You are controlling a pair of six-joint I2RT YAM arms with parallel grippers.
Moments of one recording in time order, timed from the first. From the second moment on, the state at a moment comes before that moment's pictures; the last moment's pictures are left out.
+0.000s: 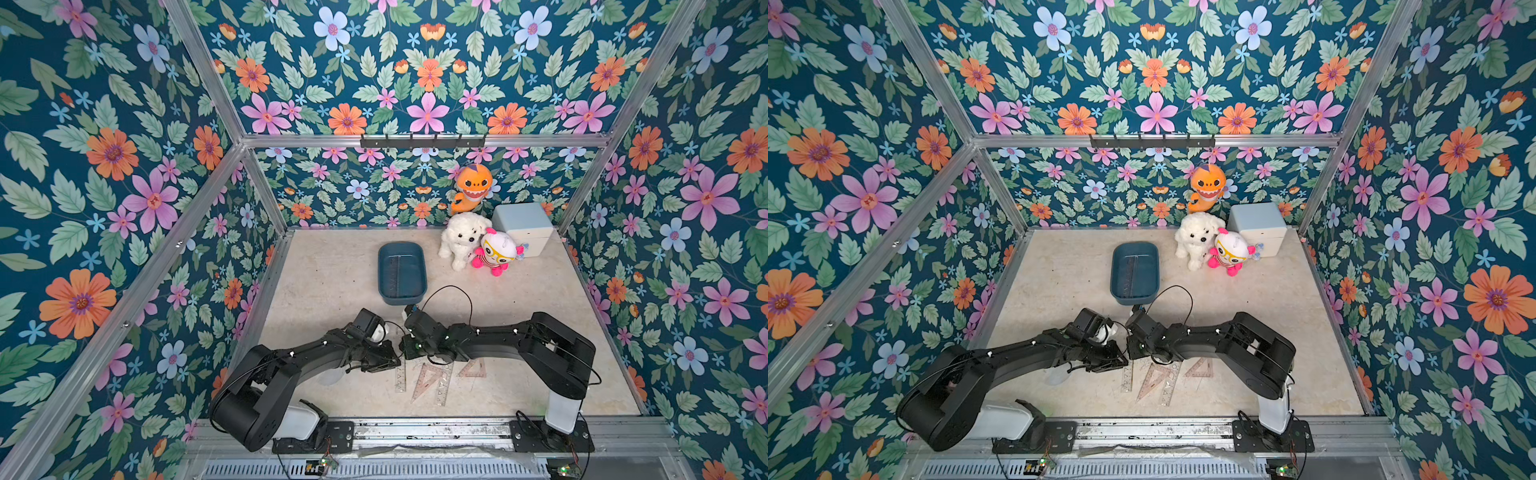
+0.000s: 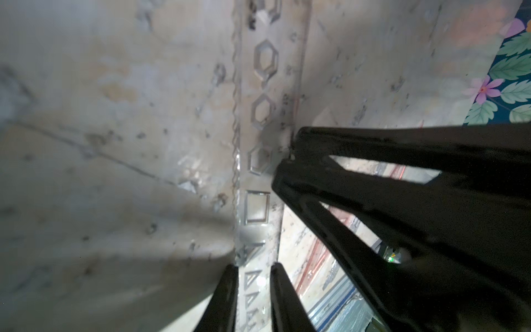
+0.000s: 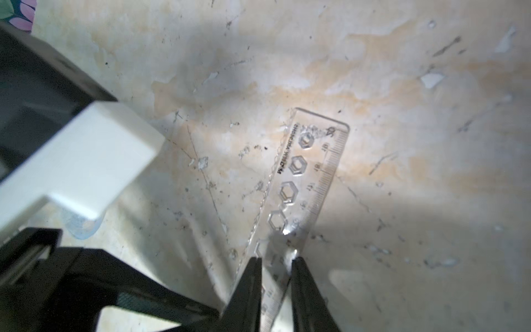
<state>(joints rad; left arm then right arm) -0.58 1.40 0.52 -0.26 0.51 -0.69 1.03 1.87 0.99 -0.04 -0.04 0.69</state>
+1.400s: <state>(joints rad) -0.52 1.35 0.50 -0.18 0.40 -0.73 1.01 1.83 0.92 0.02 -0.14 0.71</state>
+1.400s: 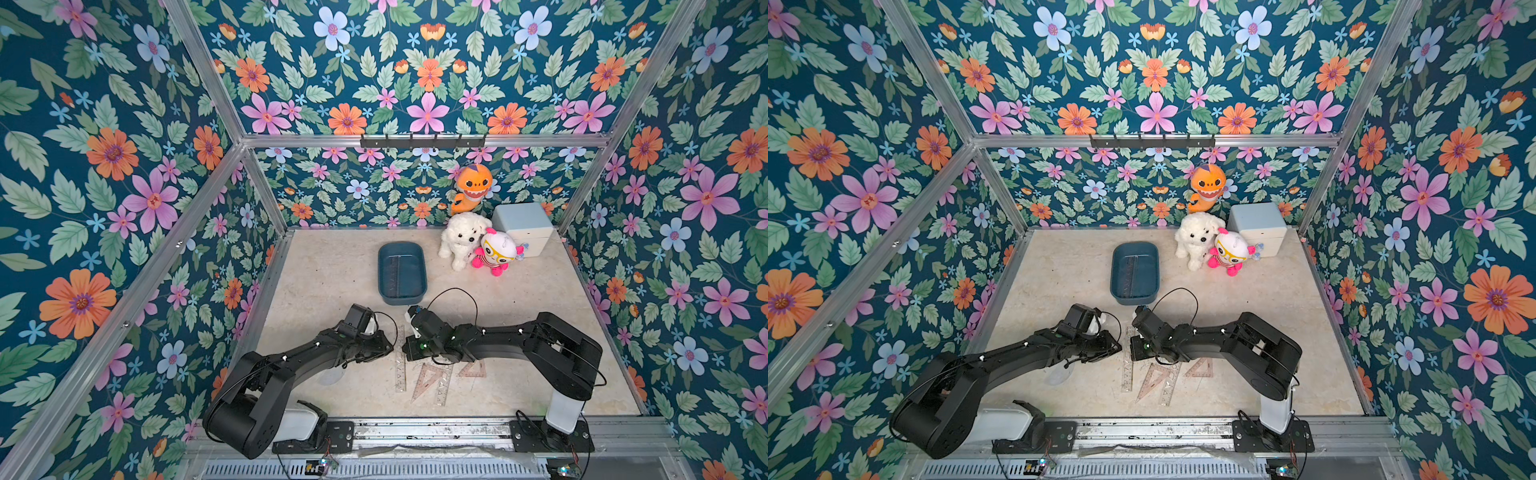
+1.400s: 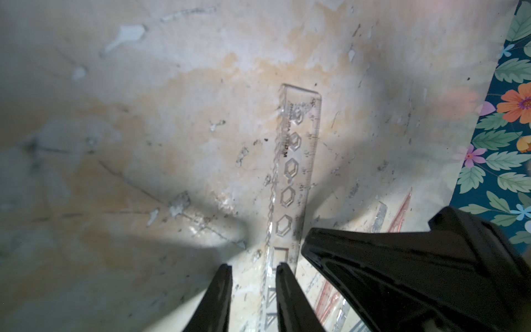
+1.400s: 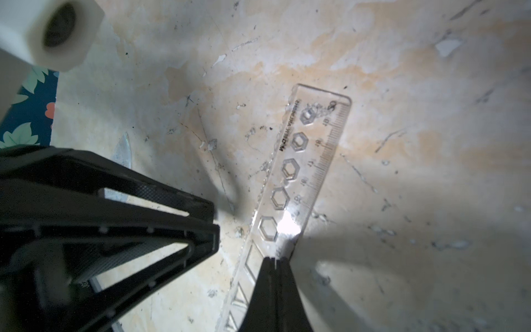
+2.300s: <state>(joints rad) -0.49 1.38 0.46 -0.06 0.46 -0.75 1.01 1.84 0.93 0.04 -0.16 0.71</state>
